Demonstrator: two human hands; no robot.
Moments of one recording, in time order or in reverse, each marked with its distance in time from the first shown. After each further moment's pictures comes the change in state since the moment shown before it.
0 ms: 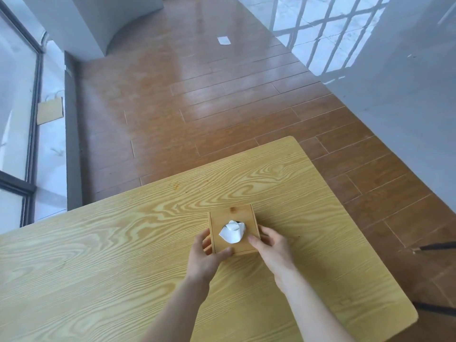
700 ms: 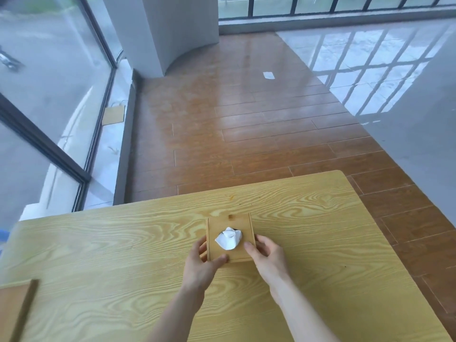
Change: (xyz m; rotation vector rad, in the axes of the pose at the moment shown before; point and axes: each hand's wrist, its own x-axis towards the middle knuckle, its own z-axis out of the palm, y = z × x) left_hand -0.045 0.018 -0.135 -0.088 0.156 0.120; right_hand -0.055 -0.035 0.129 -0.102 -0.114 -0.148
